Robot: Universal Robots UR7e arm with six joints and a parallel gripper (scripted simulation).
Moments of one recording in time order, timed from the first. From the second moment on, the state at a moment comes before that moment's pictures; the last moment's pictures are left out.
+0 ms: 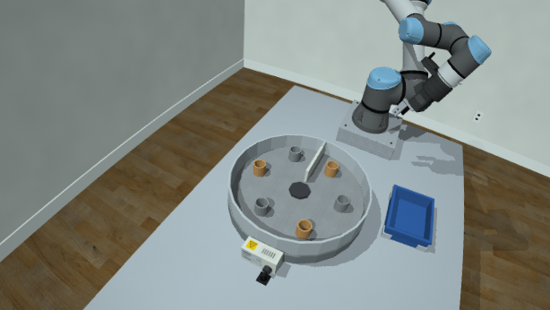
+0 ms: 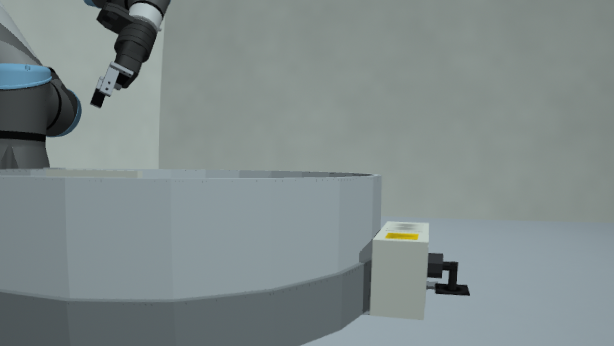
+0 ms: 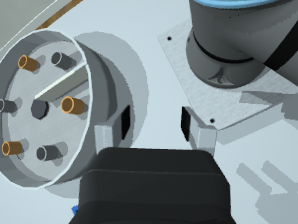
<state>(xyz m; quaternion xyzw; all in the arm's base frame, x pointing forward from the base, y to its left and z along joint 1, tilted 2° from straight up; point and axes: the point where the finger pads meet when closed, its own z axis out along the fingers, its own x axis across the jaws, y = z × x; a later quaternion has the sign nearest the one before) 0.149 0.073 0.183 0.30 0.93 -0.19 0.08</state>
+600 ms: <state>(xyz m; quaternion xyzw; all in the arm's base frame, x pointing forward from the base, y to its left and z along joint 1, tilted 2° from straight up) 0.149 0.073 0.183 0.30 0.93 -0.19 0.08</state>
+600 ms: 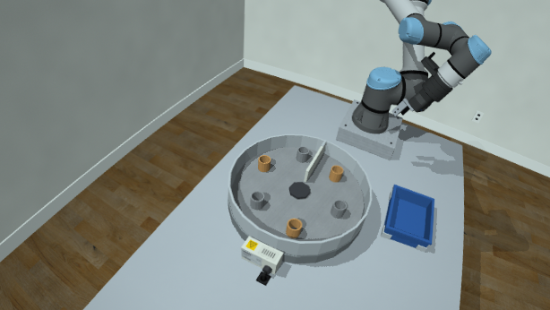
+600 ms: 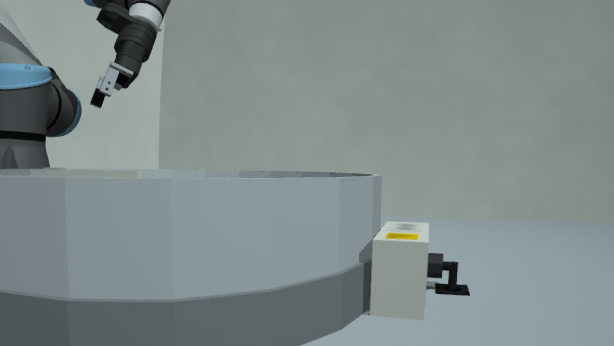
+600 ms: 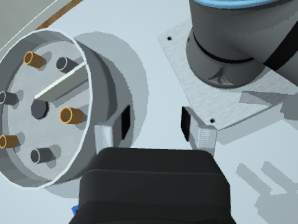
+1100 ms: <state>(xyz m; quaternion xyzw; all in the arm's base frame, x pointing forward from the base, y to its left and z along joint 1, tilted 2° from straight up) 0.193 0.063 0.210 0.30 0.93 -0.19 0.08</state>
